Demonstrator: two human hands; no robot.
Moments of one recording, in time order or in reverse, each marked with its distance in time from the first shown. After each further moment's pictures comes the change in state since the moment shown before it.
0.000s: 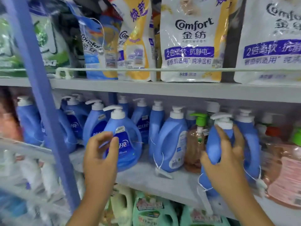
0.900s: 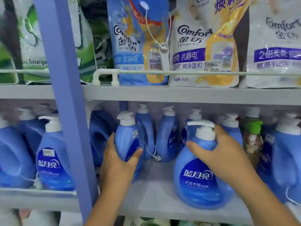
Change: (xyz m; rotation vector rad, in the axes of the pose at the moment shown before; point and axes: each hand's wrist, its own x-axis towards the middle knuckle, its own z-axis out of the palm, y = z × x) left_hand 0.164 -0.114 -0.047 0.281 -0.330 -0.145; right_hand 0.007 -0.163 0.131 -0.146 -0.083 0.198
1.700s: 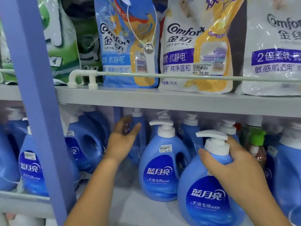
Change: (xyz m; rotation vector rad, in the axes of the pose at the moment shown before) left_hand 0.075 0.026 0.059 -0.237 -0.196 0.098; right_hand 0.011 0.035 -0.023 0.155 0.026 -0.005
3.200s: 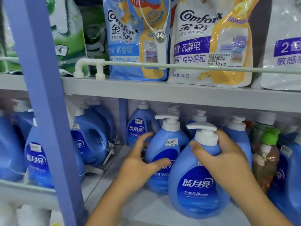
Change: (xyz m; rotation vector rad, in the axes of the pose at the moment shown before) left_hand -0.074 -0.017 0.010 -0.218 -0.302 -0.047; right_hand 0.010 -0.008 0.034 0.149 -0.071 -0.048
